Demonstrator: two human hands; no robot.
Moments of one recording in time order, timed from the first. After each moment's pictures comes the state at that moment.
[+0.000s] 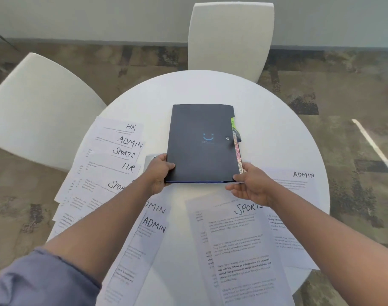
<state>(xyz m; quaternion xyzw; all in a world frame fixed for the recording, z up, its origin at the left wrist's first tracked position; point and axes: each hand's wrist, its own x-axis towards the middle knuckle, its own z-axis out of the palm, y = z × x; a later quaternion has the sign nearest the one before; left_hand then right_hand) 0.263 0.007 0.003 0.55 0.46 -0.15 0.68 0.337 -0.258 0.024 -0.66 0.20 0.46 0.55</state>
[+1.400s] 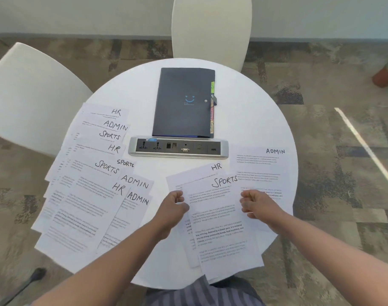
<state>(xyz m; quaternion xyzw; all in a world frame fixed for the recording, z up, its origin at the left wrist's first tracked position) 0.120 -0.135 -0.005 0.65 0.40 -0.24 0.60 0.230 -0.405 0.002 -0.77 0.13 0.46 0.43</state>
